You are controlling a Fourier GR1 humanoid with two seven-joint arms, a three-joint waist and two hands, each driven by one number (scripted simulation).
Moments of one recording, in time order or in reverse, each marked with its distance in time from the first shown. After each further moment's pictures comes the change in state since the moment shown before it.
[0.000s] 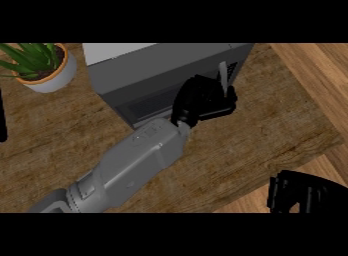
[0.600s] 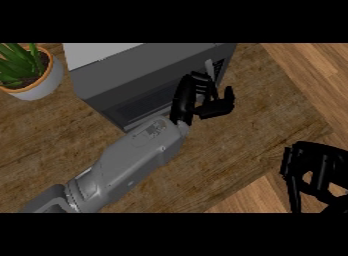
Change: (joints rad) left arm -0.031 0.018 -0.055 0.023 -0.205 0.232 0.001; right arm -0.122 -0.049 -0.089 0.106 0.006 0.037 -0.016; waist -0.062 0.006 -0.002
